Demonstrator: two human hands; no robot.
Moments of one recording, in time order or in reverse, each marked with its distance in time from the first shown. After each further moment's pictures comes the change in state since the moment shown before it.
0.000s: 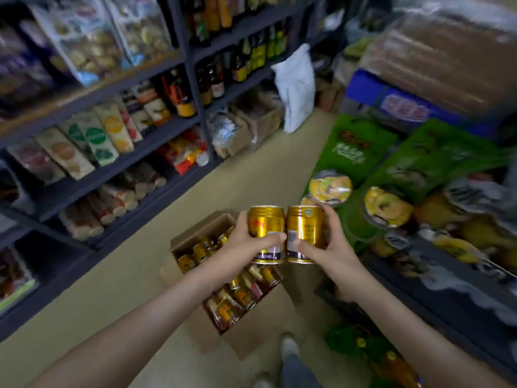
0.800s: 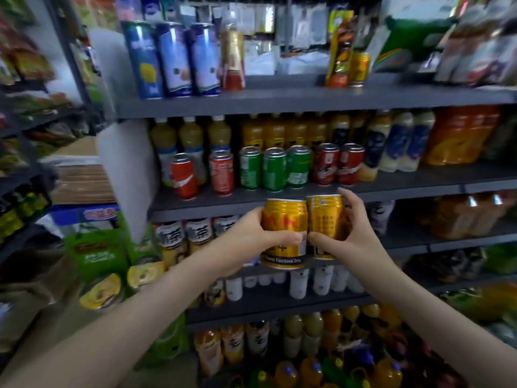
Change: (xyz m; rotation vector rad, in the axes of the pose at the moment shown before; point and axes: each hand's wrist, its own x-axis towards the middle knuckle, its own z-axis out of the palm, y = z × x) left_hand -0.224 0.141 0.415 0.502 -0.888 0.468; right_hand -0.427 -0.069 -0.268 -0.085 0.998 -0.344
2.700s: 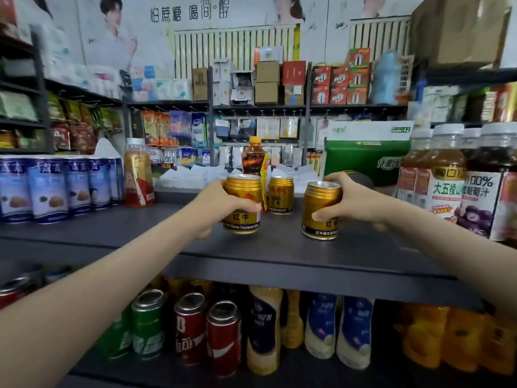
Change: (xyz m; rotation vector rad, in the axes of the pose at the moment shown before) left_hand 0.391 0.273 0.127 0.121 0.650 0.170; right_hand 0.476 -0.035 -0.389 -0.330 -0.414 -0.139
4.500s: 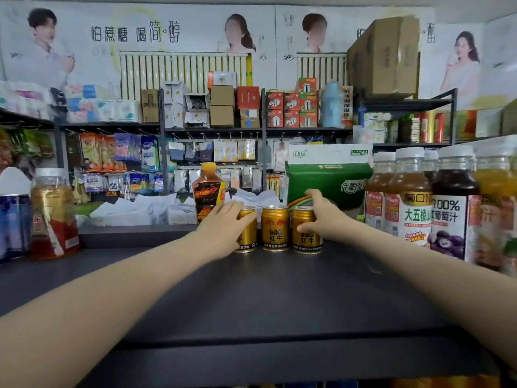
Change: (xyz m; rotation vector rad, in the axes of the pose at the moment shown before) left_hand 0.129 -0.017 0.065 1.442 -0.067 0.673; right_hand 0.084 0.046 -0.033 -0.412 0.298 -0.027
